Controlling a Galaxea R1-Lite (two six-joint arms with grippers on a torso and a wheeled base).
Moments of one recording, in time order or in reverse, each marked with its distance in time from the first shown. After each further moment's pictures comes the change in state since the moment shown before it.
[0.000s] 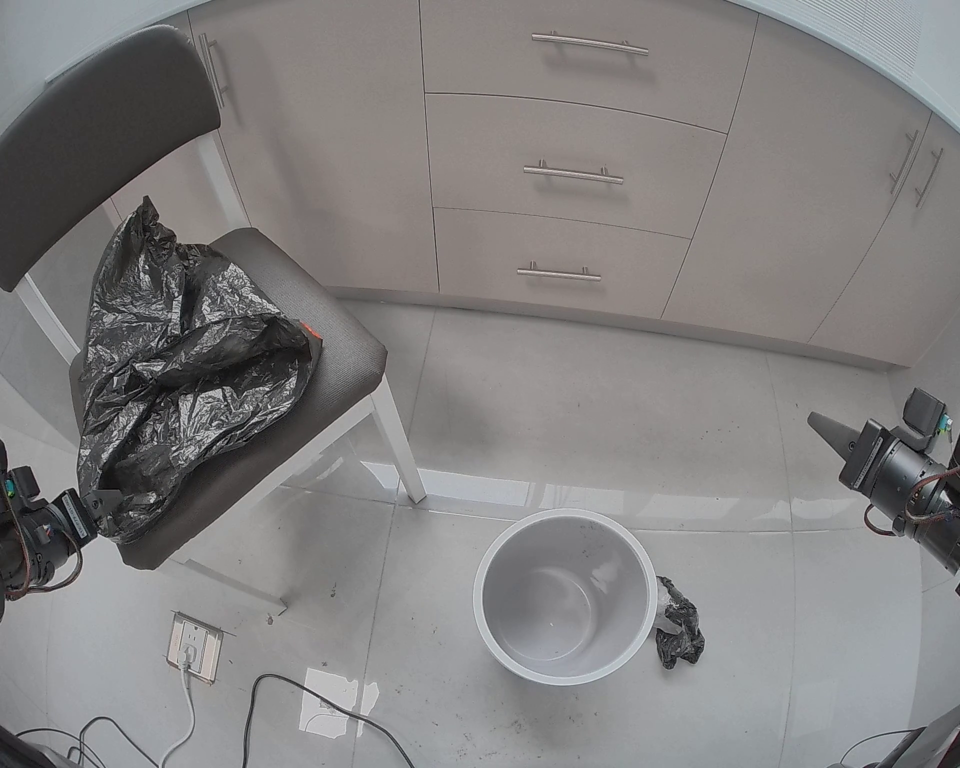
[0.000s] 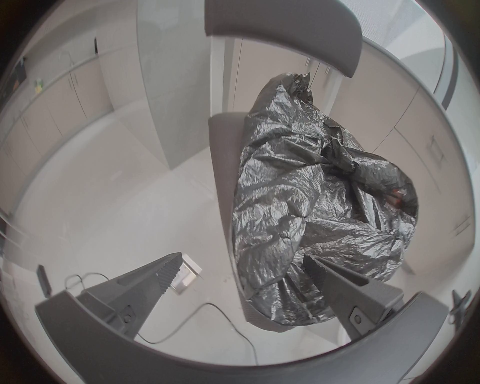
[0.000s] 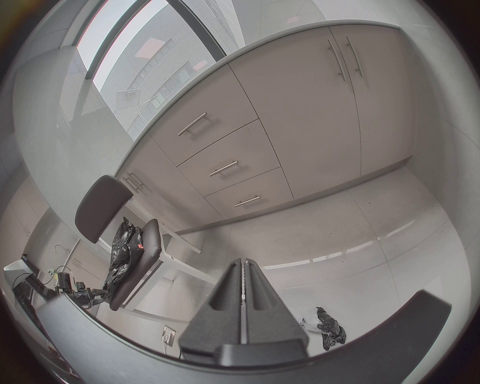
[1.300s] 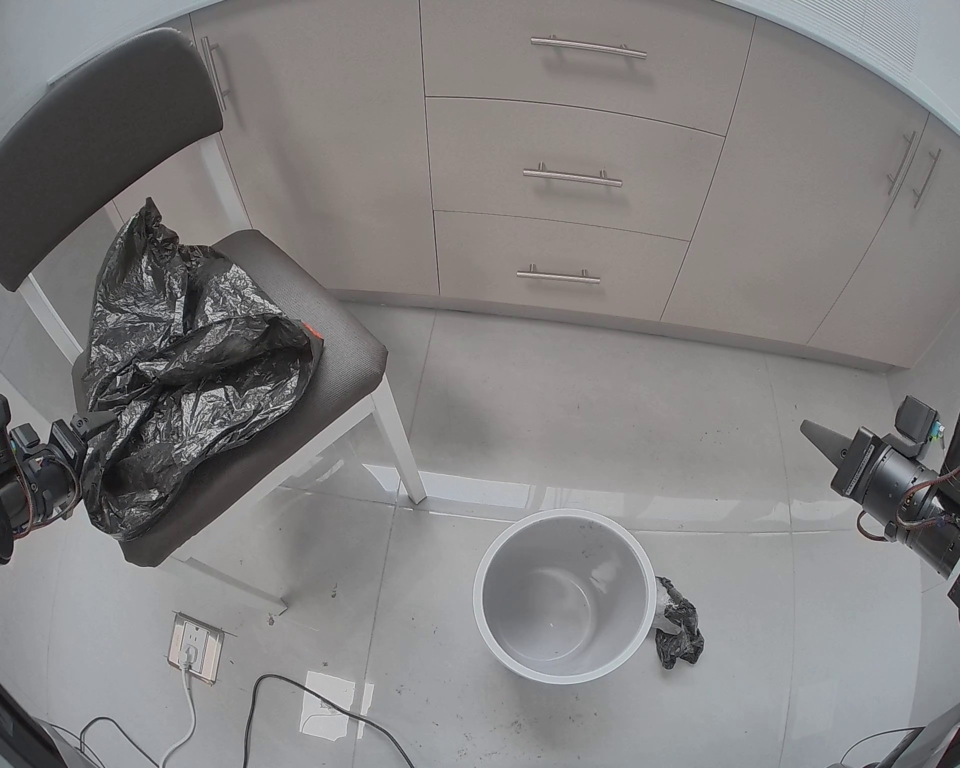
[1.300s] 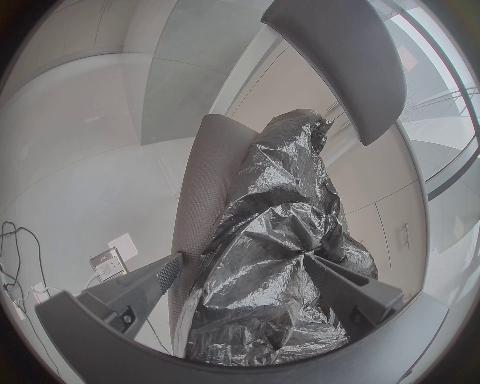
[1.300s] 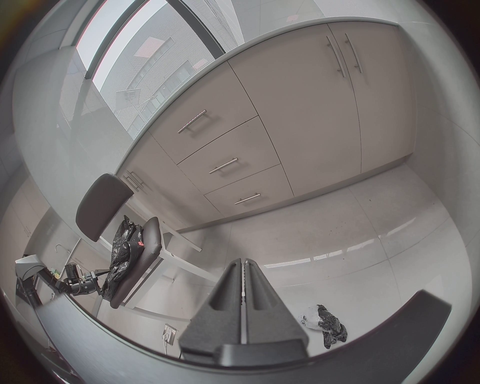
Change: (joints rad) left arm 0.067 0.285 -0.207 -0.210 -0.292 -0.419; right arm 0.005 0.035 0.023 -0.044 0.003 0.004
